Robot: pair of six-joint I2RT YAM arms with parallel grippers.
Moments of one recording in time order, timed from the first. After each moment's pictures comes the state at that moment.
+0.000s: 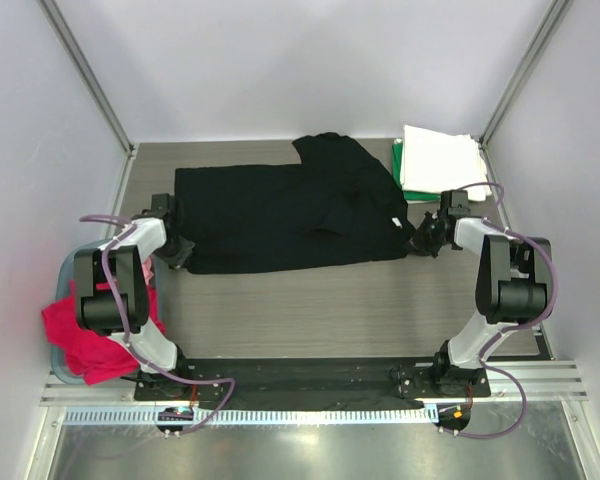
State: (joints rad) left arm 0.08 1.67 0.97 -0.59 -0.19 -0.92; right arm -0.09 1.70 0.91 -0.30 -0.28 0.53
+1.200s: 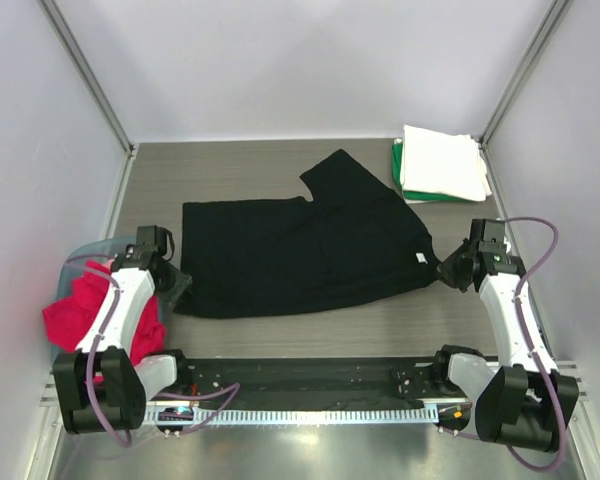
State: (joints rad) left arm 0.08 1.12 0.72 -0.86 -0.08 -0.86; right arm -0.18 1.02 0.73 -0.74 -0.05 0.68
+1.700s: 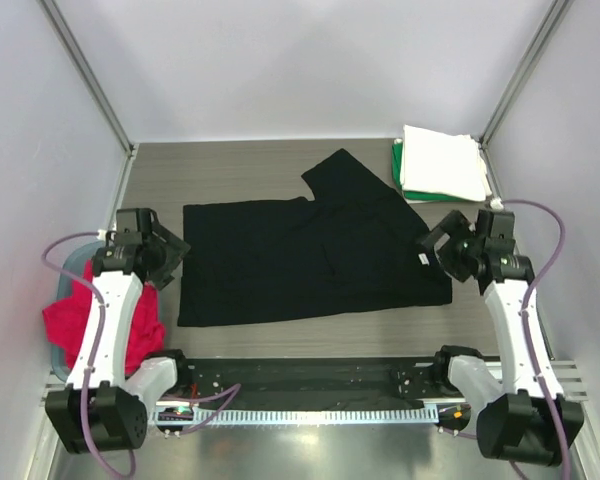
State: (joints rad) left arm 0.08 0.98 0.91 -0.93 -0.03 -0.86; right arm -0.17 0.90 0.78 -0.73 -0.17 0.66
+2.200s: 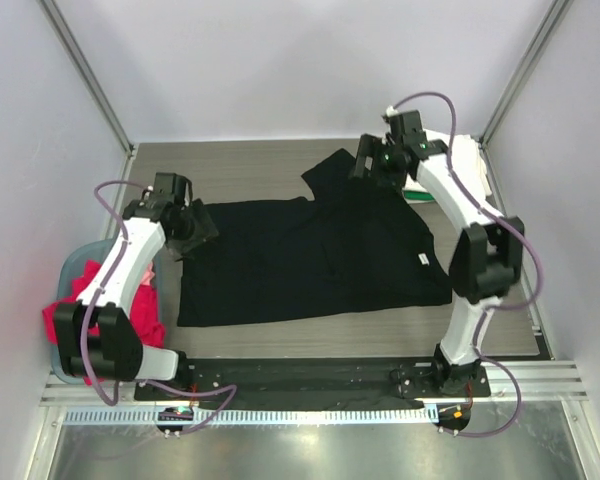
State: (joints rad) left arm -0.10 1.41 1.18 -0.89 0.02 -0.62; right arm 0.22 1.80 1.61 -0.64 -0.19 0.41
